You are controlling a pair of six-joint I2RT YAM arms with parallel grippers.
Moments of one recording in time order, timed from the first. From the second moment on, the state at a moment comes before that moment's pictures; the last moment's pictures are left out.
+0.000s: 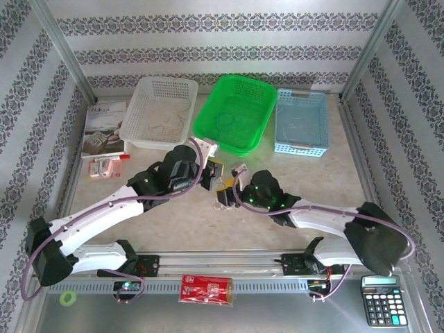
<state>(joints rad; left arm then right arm) -0.83 1.18 0.99 -0.27 0.03 -0.36 0.79 1.32 0.46 0.46 -0.25 0.35</state>
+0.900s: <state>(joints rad) -0.59 1.13 1.26 -0.34 0.07 -0.37 0.76 1.68 0.32 0.90 -0.10 0.50</state>
